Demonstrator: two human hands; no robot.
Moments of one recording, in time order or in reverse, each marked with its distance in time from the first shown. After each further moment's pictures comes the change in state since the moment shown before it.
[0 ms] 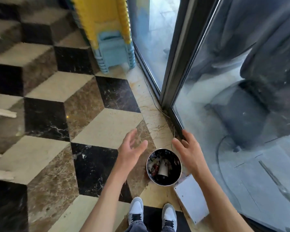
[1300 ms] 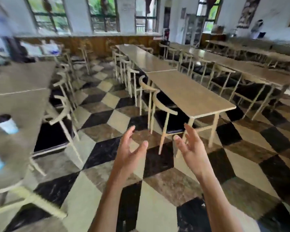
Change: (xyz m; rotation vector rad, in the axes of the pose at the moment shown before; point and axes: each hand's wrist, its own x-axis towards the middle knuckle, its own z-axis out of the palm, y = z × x) left_hand -0.673 0.026 -0.196 -0.325 1.638 0.314; right_hand -0.556 -0.299 0.172 -0.094 -1.299 -1.129
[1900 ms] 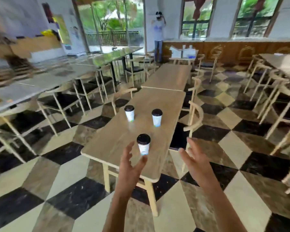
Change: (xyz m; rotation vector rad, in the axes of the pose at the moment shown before) left_hand -0.055 -0.065 -0.524 0.195 0.892 -0.114; right_hand 0.009 -0.176 0.561 0.161 -0.759 -0.121
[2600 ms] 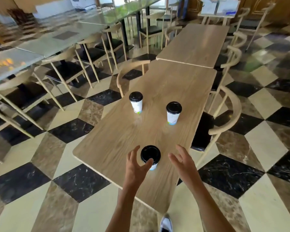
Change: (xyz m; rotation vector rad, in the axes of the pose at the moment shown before) left_hand 0.235 -0.164 0.067 0.283 0.063 -0.308; right_hand 0.263 0.116 0.123 -0.064 -0.258 0.240
